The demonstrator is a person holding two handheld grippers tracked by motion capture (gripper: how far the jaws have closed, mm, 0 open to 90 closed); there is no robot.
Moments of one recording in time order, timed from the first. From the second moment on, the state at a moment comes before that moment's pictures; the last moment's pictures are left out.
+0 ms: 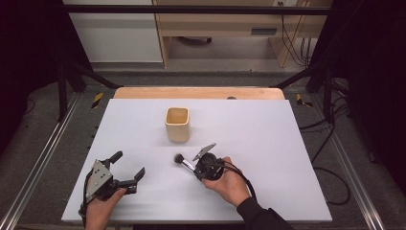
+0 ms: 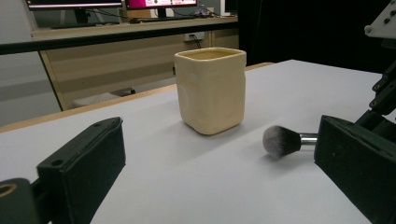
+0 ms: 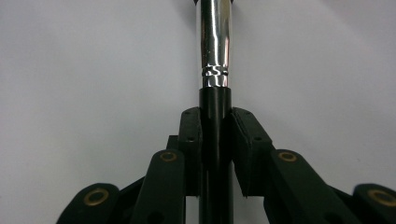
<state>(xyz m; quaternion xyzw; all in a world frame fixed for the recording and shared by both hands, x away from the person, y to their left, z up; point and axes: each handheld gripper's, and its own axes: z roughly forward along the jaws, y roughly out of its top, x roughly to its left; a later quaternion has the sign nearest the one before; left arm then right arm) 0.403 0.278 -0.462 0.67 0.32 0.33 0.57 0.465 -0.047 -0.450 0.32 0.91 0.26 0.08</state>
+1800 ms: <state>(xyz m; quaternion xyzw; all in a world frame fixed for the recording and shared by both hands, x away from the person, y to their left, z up) 0.409 0.224 -0.402 0.69 0.34 0.28 0.58 0.450 -0.095 -0.430 0.29 0.74 0.55 0.25</state>
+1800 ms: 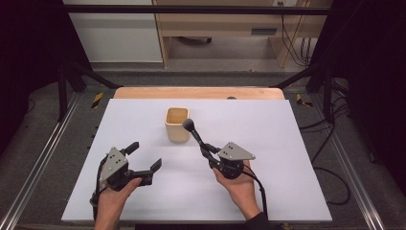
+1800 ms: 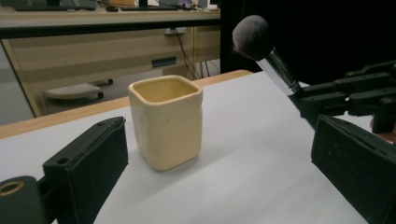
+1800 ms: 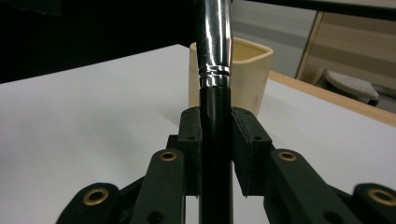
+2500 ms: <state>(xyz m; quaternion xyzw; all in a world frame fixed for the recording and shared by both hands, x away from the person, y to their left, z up) 0.429 0.199 -0.393 0.66 0.38 0.20 0.62 0.448 -0.055 -0.420 0.26 0.74 0.57 0.26</state>
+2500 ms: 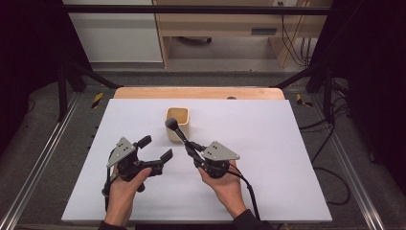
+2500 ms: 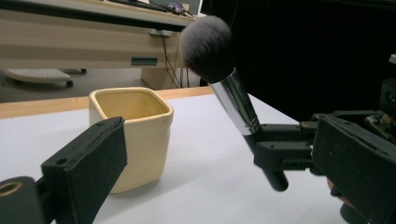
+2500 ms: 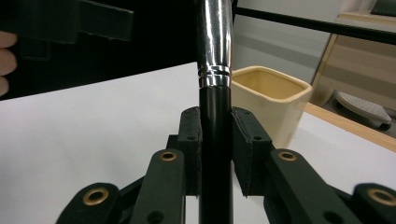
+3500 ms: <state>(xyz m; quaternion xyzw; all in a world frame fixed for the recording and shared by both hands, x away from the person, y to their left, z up) 0.447 0.187 -0.406 0.63 0.42 0.14 0.64 0.438 -0.028 -0.424 0.23 0.75 0.57 0.25</state>
